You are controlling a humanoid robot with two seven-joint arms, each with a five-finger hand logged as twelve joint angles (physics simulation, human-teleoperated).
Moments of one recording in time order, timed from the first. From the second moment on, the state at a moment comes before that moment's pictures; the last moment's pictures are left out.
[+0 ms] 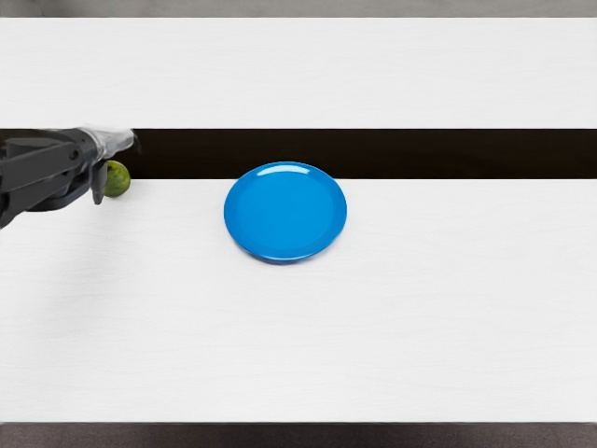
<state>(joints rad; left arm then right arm) -1.29 0.46 0.19 -0.91 1.24 -0.13 0.39 -0.09 0.00 0.04 0.20 -0.13 -0.13 -0.03</state>
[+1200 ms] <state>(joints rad) -1.24 0.38 0.25 -0.73 1.22 -0.11 0.30 -0.09 0.00 0.04 0.20 -0.13 -0.13 -0.03</state>
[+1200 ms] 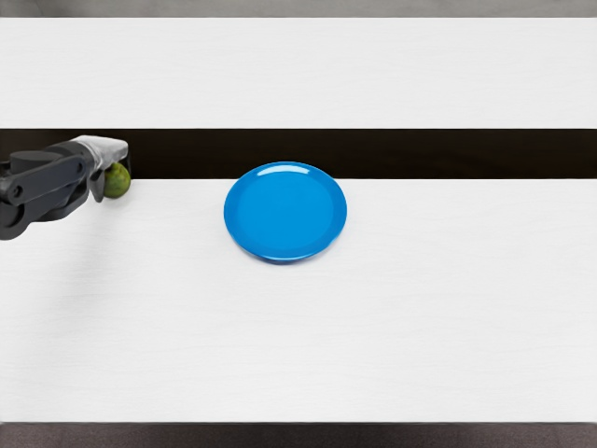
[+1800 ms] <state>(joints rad) -1.39 0.33 0.25 -0.76 1.10 -0.25 0.32 -0.09 0.00 0.04 0.20 -0.13 -0.13 -0.03</state>
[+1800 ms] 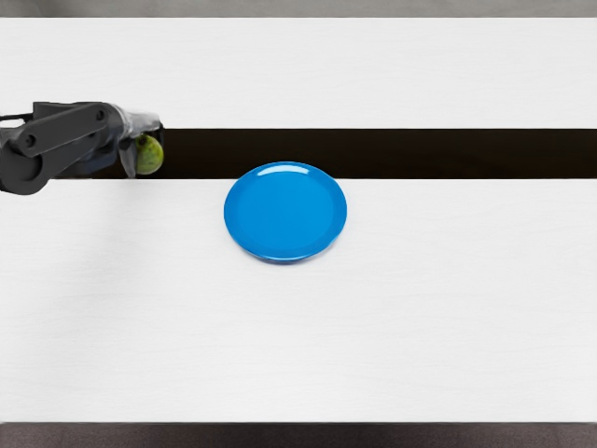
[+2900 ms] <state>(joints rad) -1.48 0.02 0.21 -0.80 0.93 -0.32 0.36 -0.09 0.00 0.03 0.20 -0.13 -0.13 -0.03</state>
